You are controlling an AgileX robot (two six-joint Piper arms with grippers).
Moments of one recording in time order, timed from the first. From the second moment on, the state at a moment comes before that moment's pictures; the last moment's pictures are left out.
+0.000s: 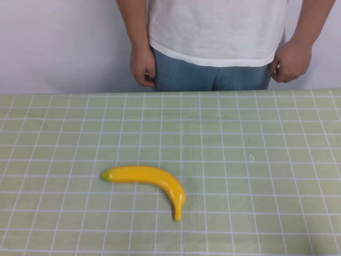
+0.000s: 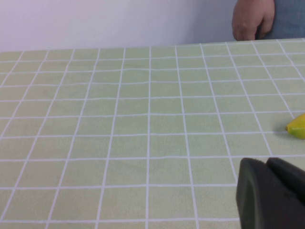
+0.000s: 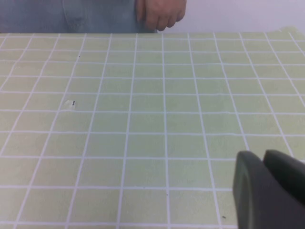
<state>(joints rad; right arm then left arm) -0.01 -0.03 0.03 0.02 0.32 0.00 -0.09 -0.01 0.02 0.07 0.36 0.02</state>
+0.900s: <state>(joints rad) -0.01 -0.03 0.03 0.02 0.32 0.00 -0.09 -0.01 0.03 0.07 0.34 0.02</state>
